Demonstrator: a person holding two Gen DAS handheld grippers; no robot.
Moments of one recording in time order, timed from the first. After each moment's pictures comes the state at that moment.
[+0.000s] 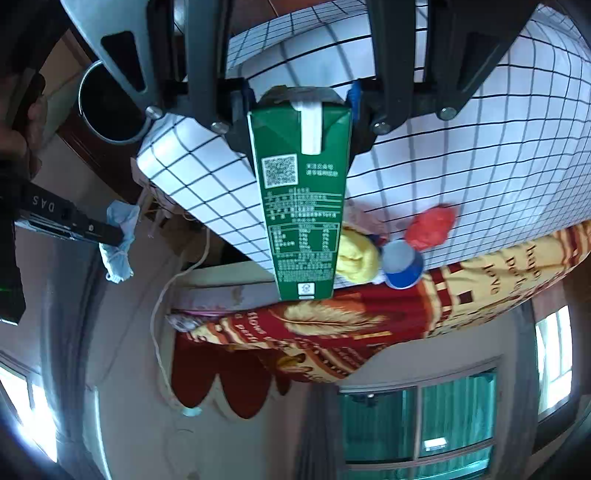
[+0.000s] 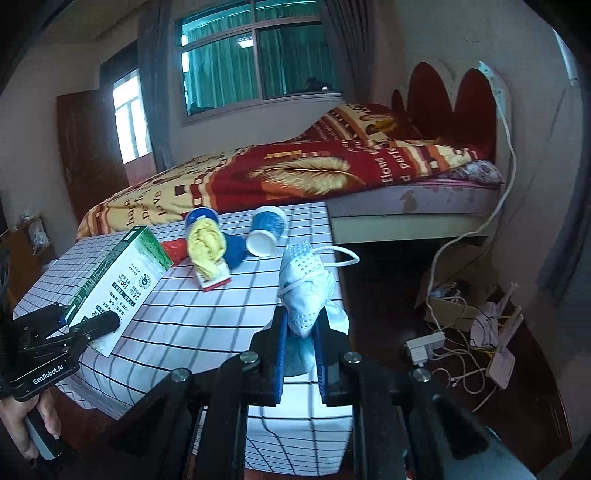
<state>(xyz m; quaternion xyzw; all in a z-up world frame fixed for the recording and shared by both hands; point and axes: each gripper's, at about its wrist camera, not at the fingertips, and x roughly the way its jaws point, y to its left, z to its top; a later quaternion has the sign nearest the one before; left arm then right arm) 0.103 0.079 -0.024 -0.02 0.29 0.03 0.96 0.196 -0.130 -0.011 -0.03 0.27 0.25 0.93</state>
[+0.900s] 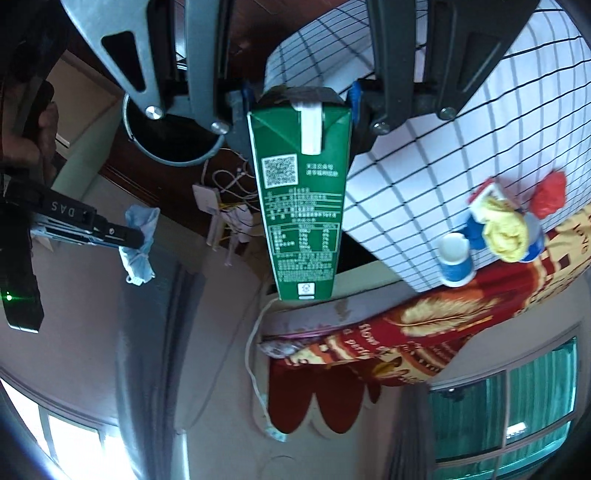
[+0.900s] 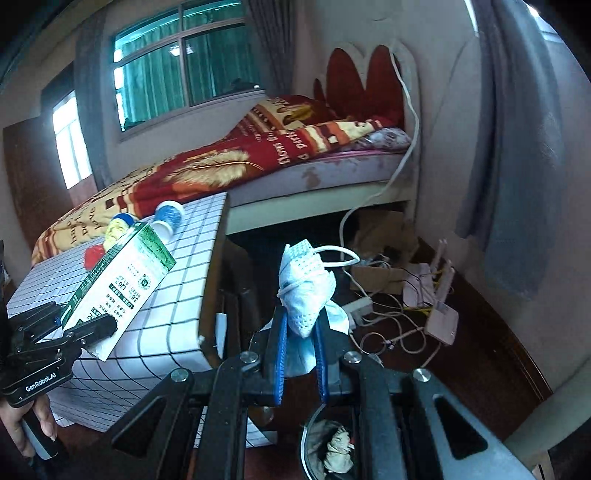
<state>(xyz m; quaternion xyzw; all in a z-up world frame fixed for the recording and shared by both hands) 0.132 -0.054 -0.039 0.03 0.30 -0.12 0.95 0.184 -0.276 -0.039 0.01 0.30 0.13 0.94</state>
